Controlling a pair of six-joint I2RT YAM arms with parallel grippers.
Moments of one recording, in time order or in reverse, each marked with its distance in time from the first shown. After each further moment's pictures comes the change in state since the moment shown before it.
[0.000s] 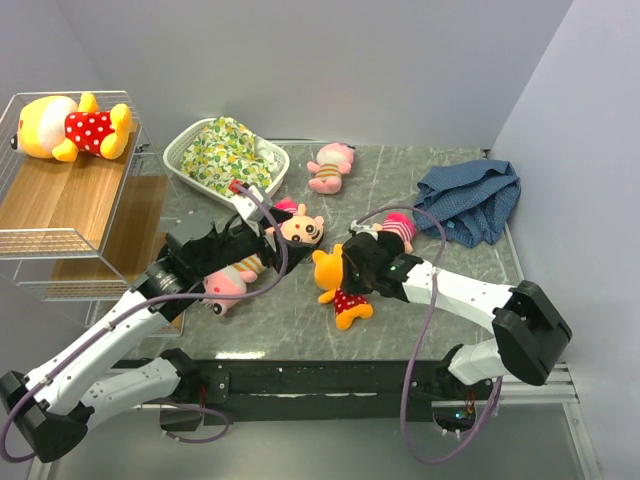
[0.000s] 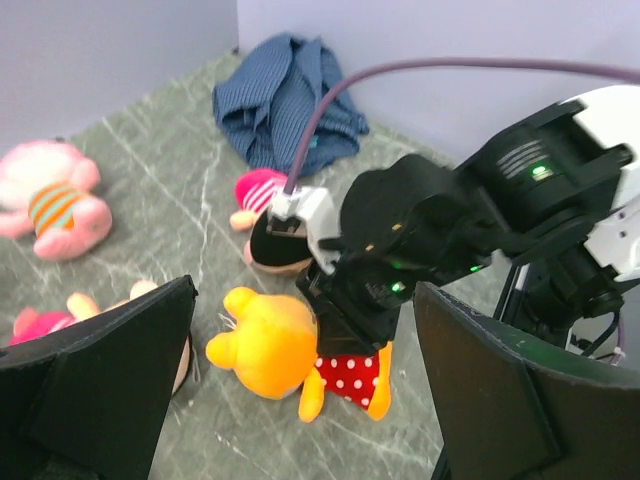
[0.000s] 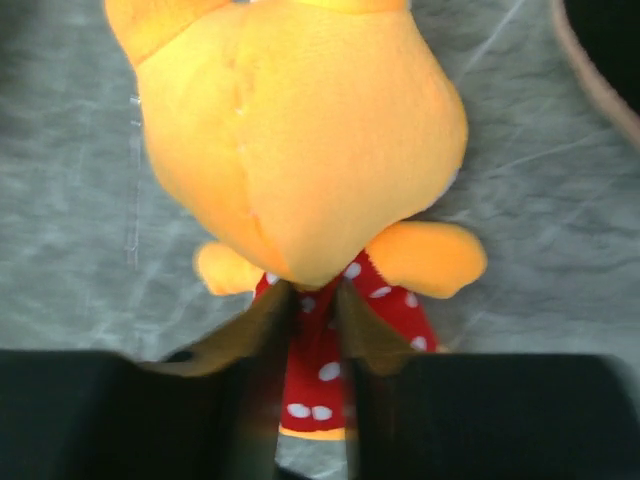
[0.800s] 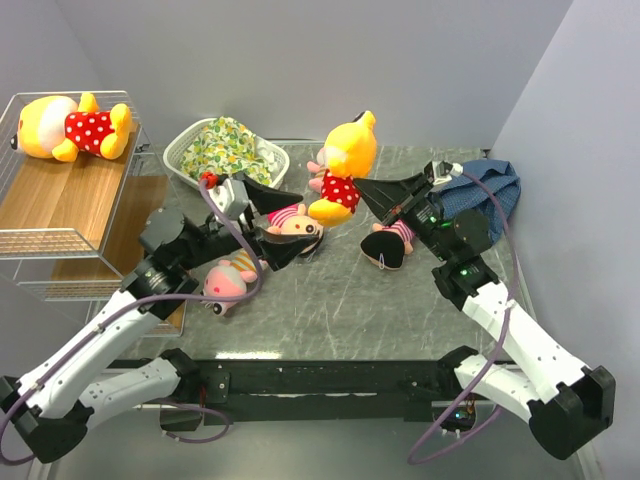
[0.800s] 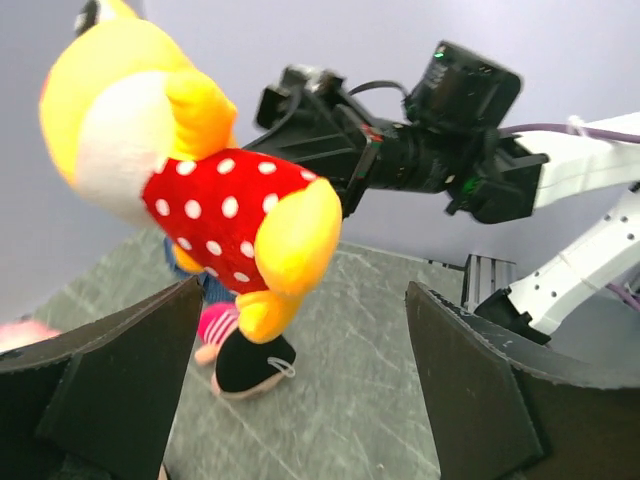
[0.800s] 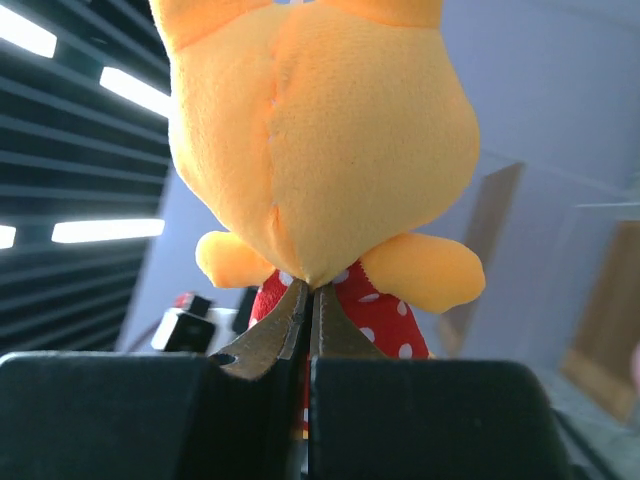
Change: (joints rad) left arm 0.000 -0.019 0.089 0.181 0.160 -0.038; right arm -0.327 -0.430 0.007 0.815 -0.433 0.835
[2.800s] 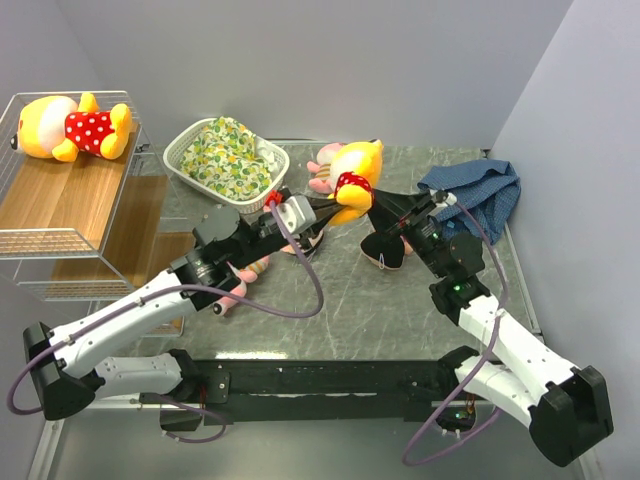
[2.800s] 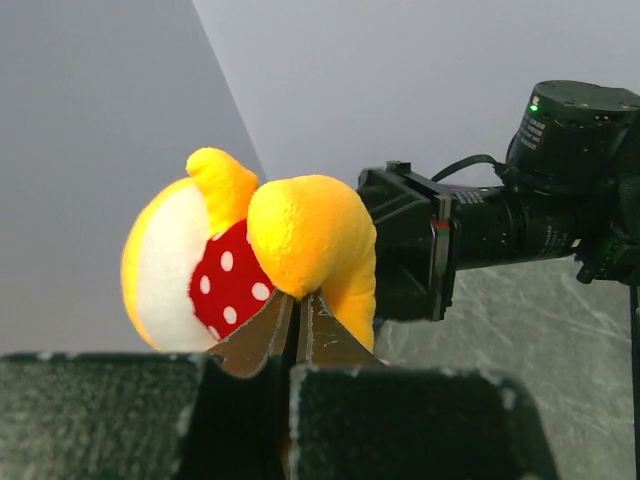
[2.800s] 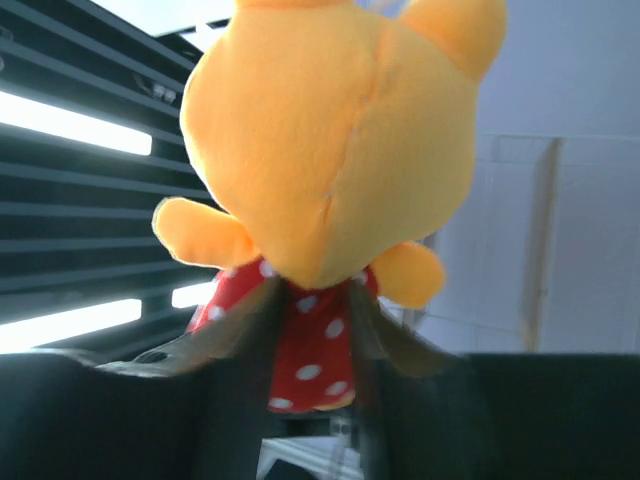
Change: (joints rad) left arm -0.233 0.226 0.049 0.205 -0.272 0.410; right arm -0.011 -0.032 -0.235 0.254 0.061 0.393
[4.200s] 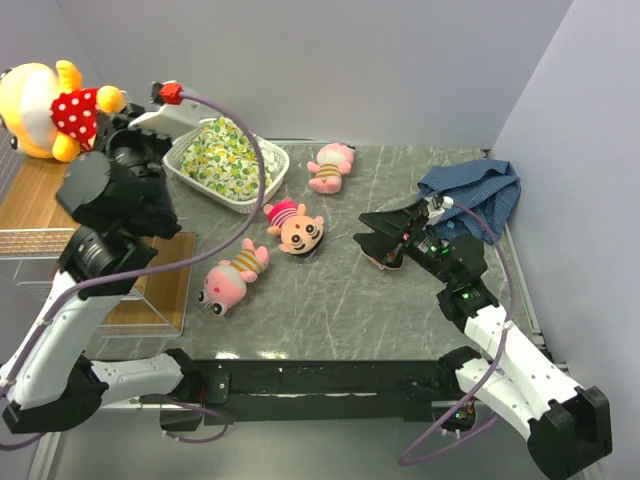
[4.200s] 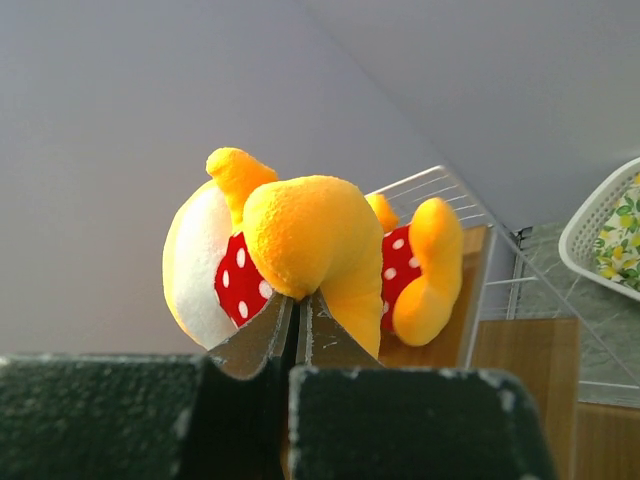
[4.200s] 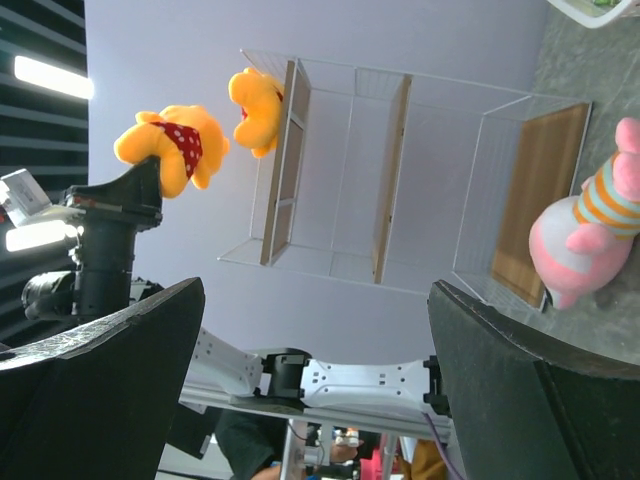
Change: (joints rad) left arm 0.172 0.010 0.664 -0.530 -1.330 0.896; right arm -0.075 -0.077 -0.052 -0.224 -0.251 -0.305
